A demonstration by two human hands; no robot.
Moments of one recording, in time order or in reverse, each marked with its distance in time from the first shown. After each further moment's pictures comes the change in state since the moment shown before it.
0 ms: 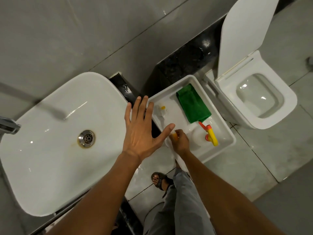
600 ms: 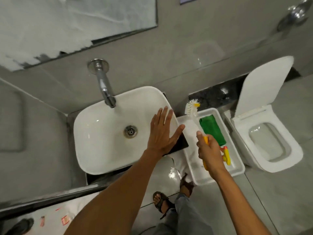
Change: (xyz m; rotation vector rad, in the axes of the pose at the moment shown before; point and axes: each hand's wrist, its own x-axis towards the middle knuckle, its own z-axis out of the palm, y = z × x) left_hand -0.058 -0.036 -0.059 -0.269 0.194 -0.160; right_hand -0.188 -0.117 -0.071 0.327 0.039 -0.352
